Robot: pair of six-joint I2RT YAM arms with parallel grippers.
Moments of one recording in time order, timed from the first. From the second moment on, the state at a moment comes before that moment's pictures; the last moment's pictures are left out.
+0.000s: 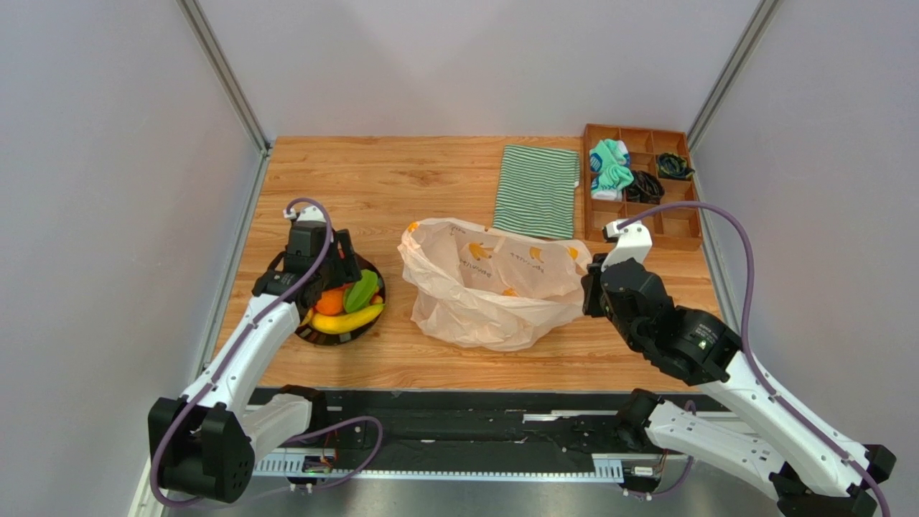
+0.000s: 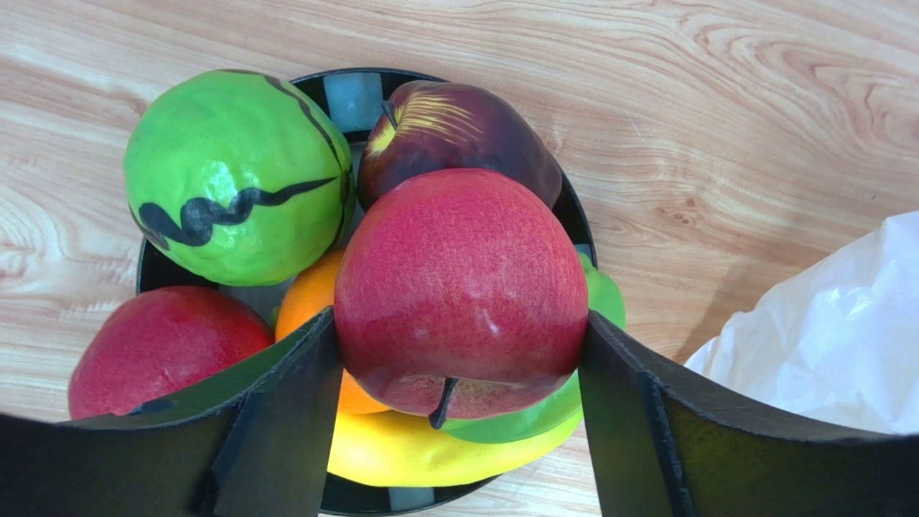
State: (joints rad) left arm -0.18 1.05 0.75 -0.47 -0.19 -0.38; right arm 0.85 0.73 0.96 -0.81 0.57 0.46
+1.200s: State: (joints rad) left arm -0.94 1.08 1.17 -0.22 -0.03 -0.30; right arm 0.85 0.72 0.96 -0.80 0.54 0.48
